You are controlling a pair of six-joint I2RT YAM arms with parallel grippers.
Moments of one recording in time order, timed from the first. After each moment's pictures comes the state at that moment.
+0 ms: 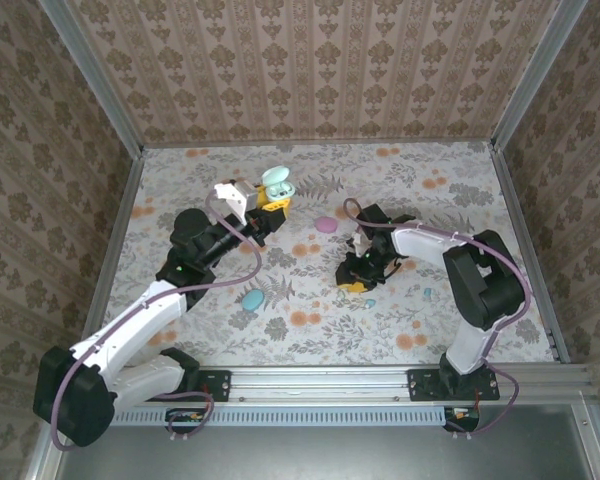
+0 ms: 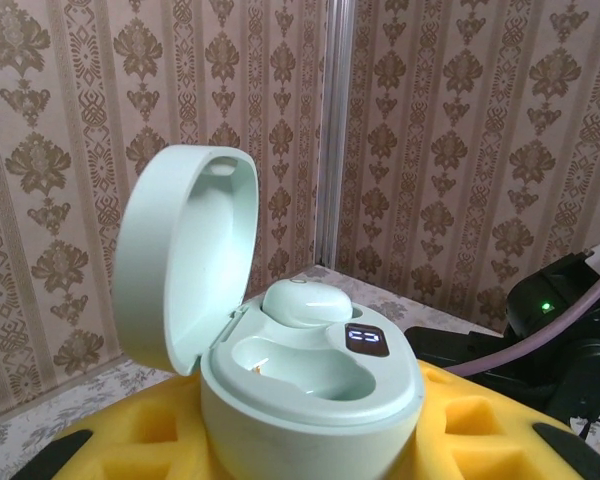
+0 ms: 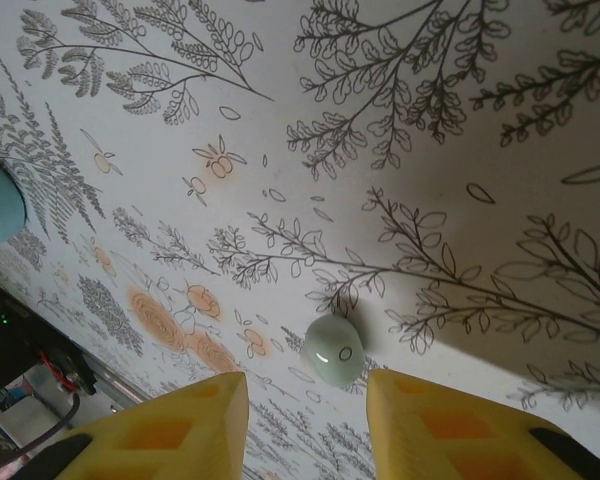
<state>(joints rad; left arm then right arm) -0.57 1.05 0.69 0.47 0.40 -0.09 0.44 1.77 1.03 -0.69 -0.59 0.48</state>
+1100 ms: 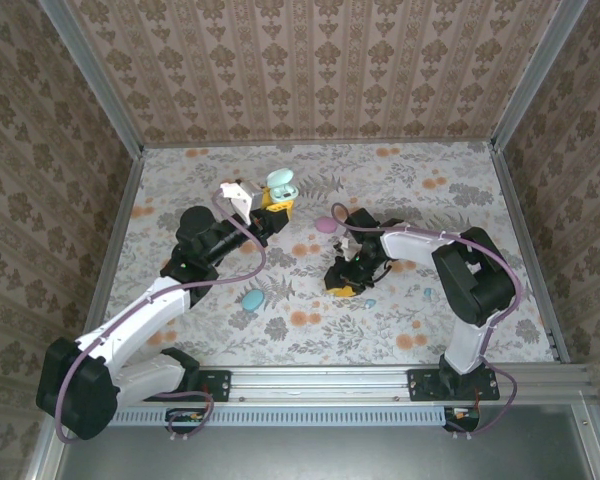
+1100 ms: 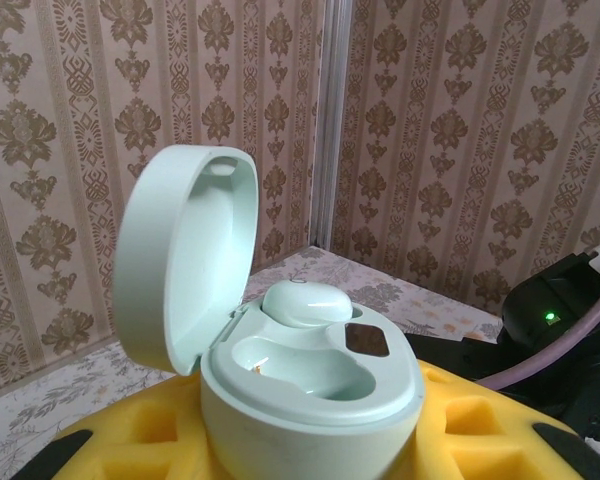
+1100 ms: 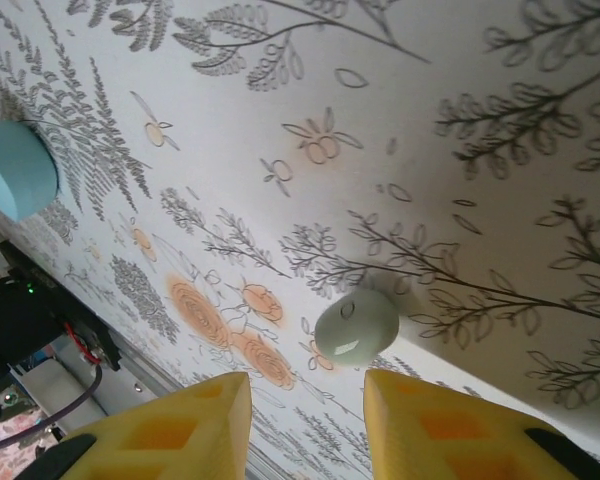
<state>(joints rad) -0.57 1.09 0.70 0.47 0.41 -0.09 0.50 1.81 1.05 -0.64 -0.66 0.51</state>
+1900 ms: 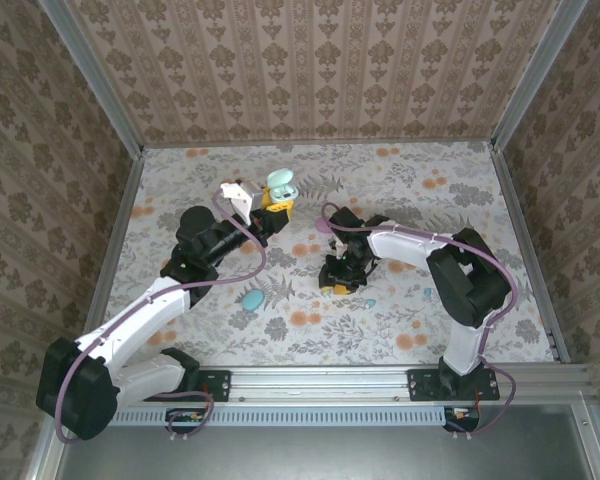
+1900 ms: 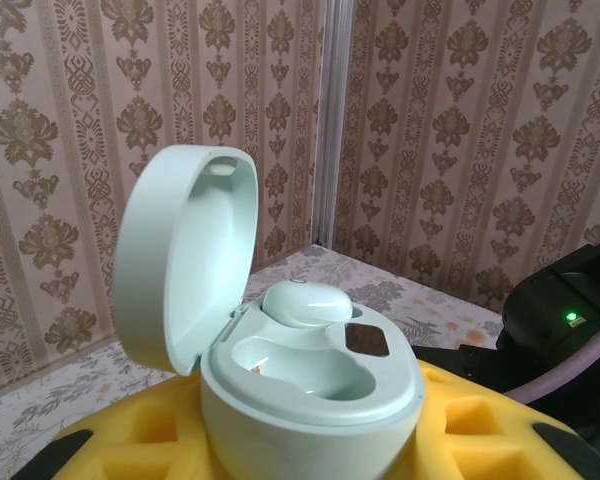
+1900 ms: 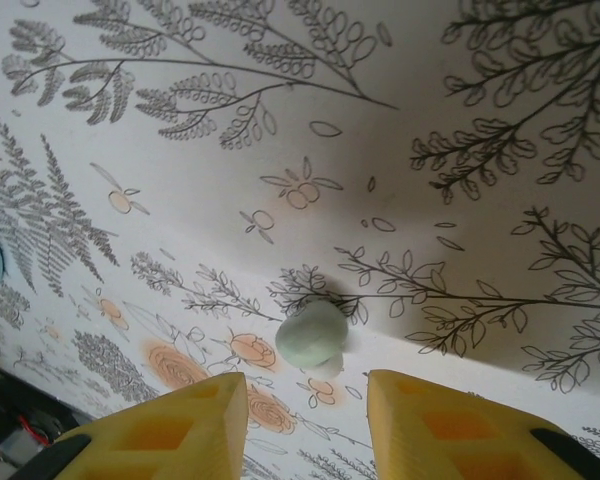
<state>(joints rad) -0.57 1.08 0.70 0.46 0.41 -0.08 0.59 1.83 1.15 -0.72 -0.44 0.70</state>
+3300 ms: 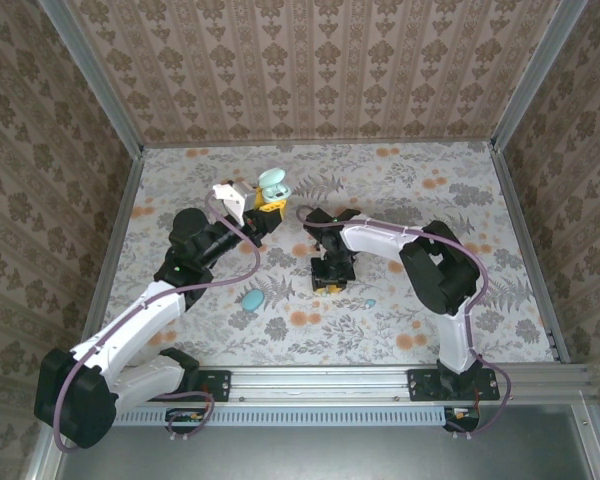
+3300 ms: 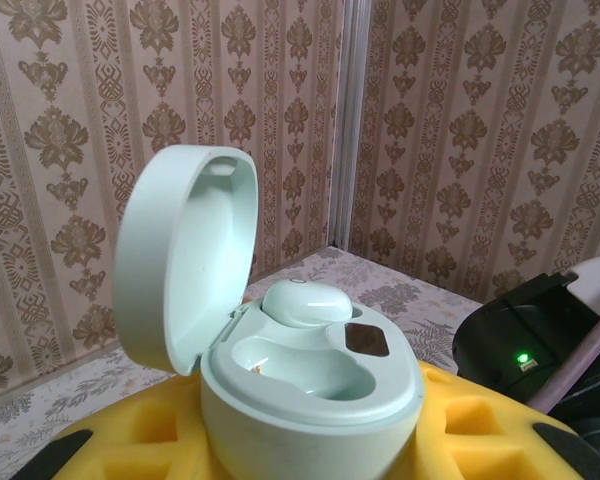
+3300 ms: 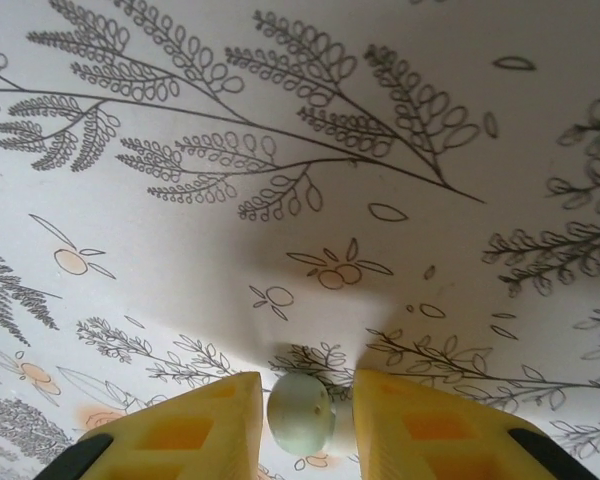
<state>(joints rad) -0.54 1.04 0.68 0.44 0.40 -0.08 0.69 2.01 1.39 -0.92 -0.27 0.61</state>
